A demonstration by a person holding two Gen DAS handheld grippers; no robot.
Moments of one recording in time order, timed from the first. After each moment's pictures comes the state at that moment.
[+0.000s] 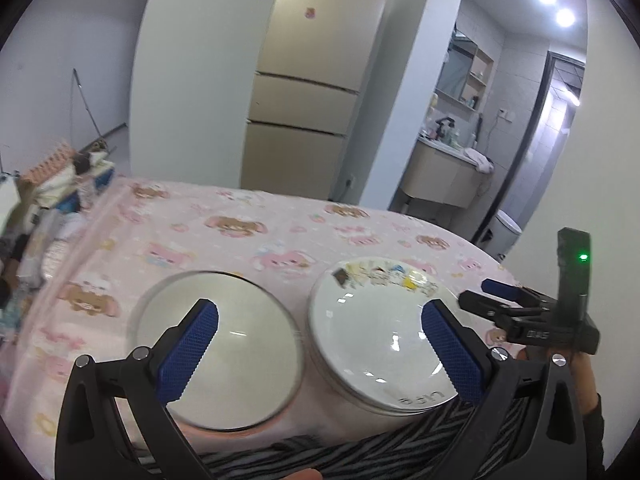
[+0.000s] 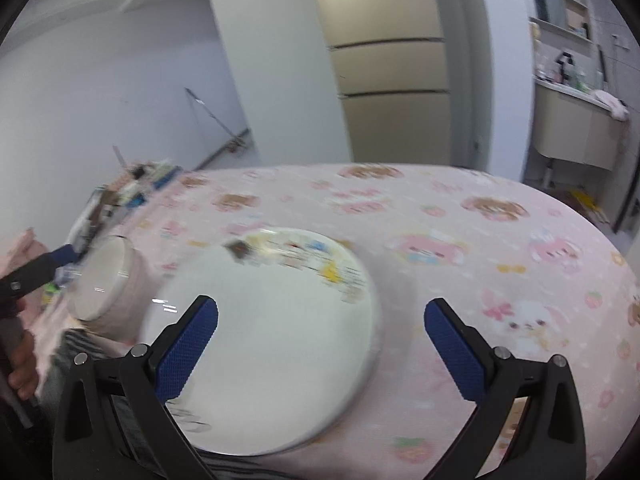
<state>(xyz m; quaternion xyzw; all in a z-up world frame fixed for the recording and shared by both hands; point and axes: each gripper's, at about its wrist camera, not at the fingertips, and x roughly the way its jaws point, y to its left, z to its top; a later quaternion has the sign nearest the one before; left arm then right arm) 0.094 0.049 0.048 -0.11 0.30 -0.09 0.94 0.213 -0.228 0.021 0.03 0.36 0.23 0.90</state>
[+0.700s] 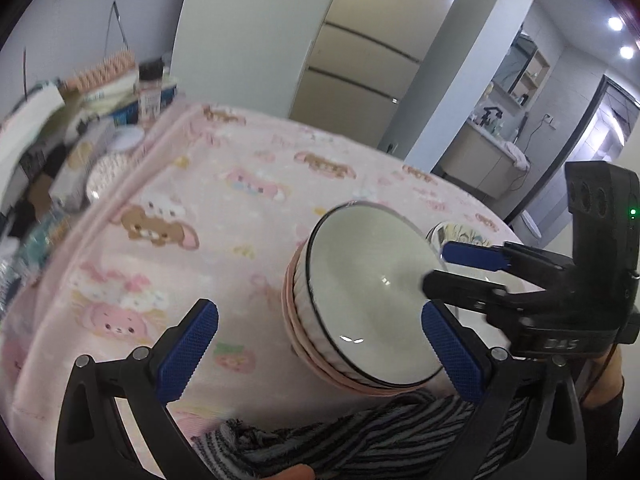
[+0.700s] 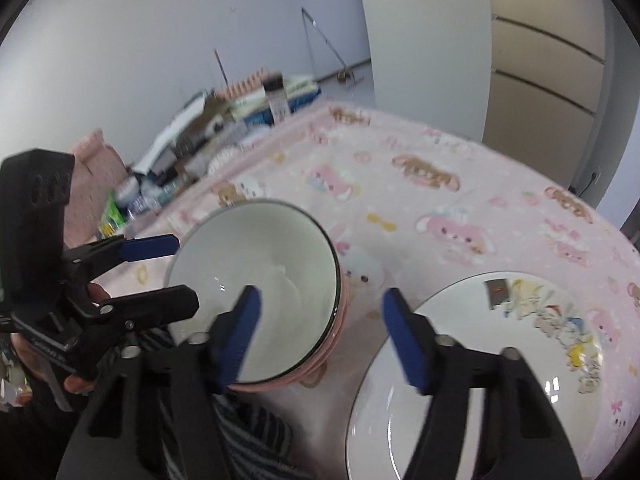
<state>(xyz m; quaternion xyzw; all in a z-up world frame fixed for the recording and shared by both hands) 0.098 0.148 -0.013 -0.18 0.41 -0.05 0.89 0.220 -0.028 0.010 -0.10 0.43 0.40 0.80</state>
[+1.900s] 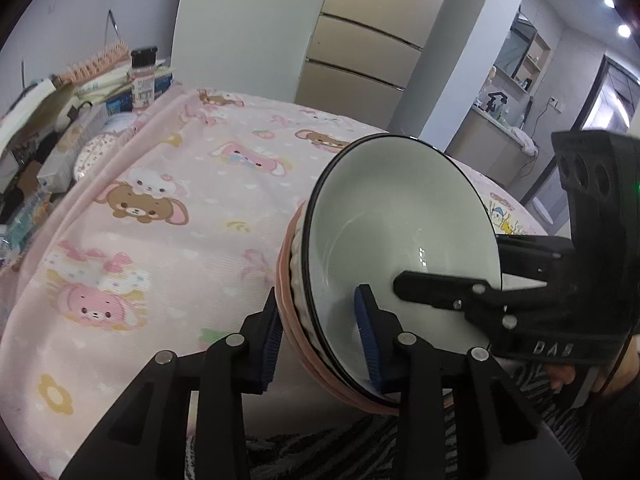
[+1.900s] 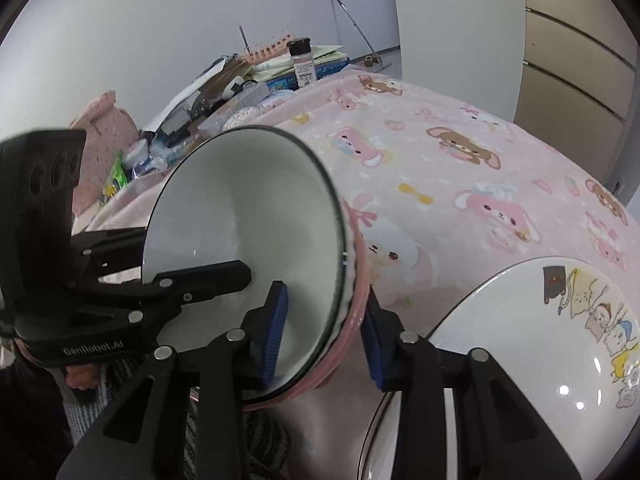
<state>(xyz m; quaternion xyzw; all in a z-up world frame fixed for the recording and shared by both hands) 0.095 0.124 -0.043 -0.14 0.40 -0.03 0.90 0.216 -0.019 -0.025 -0.12 0.44 0.44 0.77</state>
